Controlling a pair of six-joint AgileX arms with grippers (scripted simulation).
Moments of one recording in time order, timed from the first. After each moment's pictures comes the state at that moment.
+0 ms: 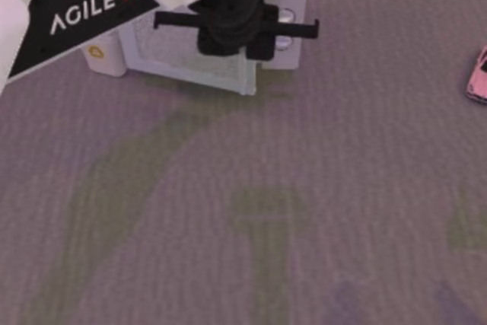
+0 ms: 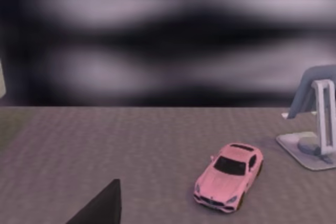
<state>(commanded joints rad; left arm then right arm) -0.63 2.08 1.84 -0.84 -0.22 -0.40 0.00 0.00 0.00 0.00 0.00 0.00</state>
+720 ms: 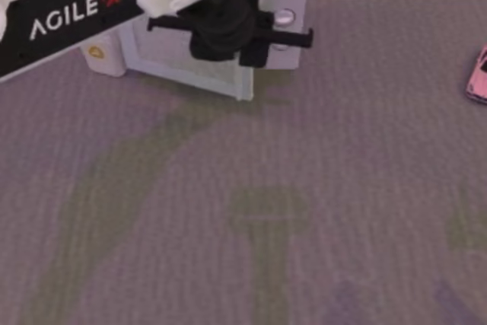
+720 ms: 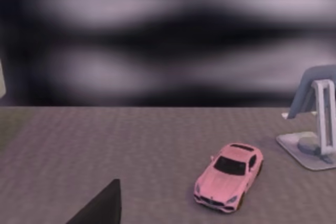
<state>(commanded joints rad) -0.62 2.03 1.75 -0.80 -0.19 -0.33 0.00 0.00 0.00 0.00 0.00 0.00</state>
